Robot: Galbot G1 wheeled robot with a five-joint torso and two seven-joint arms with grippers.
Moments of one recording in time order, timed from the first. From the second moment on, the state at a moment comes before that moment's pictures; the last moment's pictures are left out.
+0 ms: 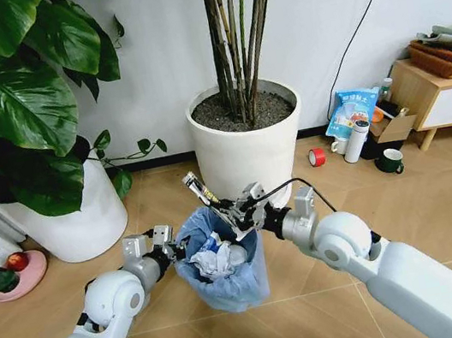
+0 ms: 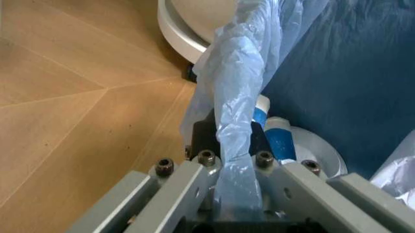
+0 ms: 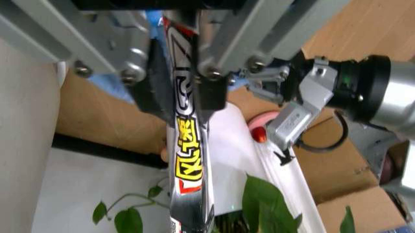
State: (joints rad) left arm 1.09 -1.04 -0.30 -1.93 -0.72 0.74 -0.06; right arm -0.84 0.98 -0.10 1.95 0.77 -0.36 -0.15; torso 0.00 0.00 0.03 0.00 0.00
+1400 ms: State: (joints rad) left arm 1.12 -1.03 -0.35 -1.94 -0.72 0.74 -0.05; right arm -1.18 1.05 0.33 2.02 0.73 -0.41 0.00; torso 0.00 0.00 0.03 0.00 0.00
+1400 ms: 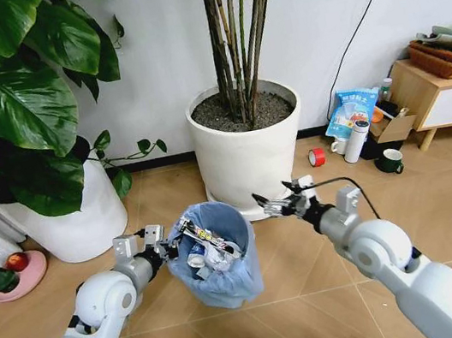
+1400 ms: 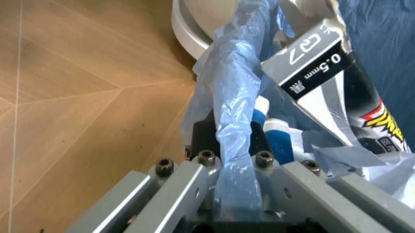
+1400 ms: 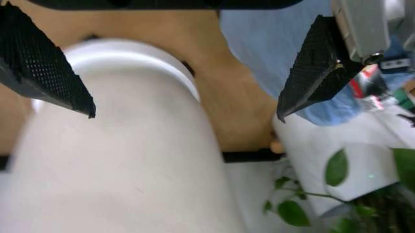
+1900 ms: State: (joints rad) left arm 1.14 -1.04 -0.36 -1.95 -0.71 0.74 -0.05; right arm -1.40 1.13 0.53 2.05 0.61 -0.37 -0.06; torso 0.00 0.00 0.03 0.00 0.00
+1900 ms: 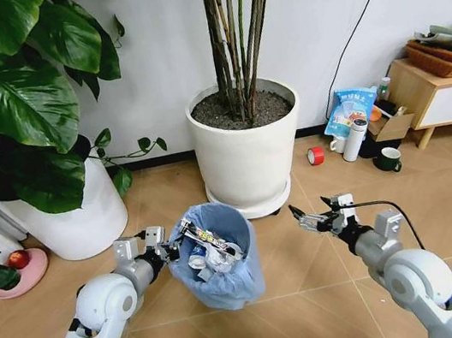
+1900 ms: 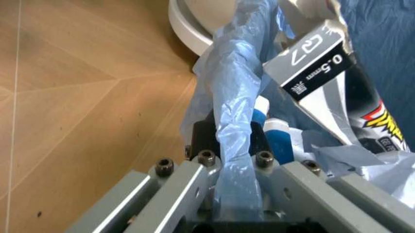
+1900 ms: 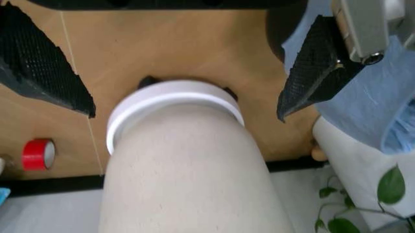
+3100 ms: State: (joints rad) left arm 1.18 -1.03 -0.37 -1.99 -0.70 0.73 -0.03; right arm -1.67 1.19 0.72 1.83 0.26 -0.26 -0.46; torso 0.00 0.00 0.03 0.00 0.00
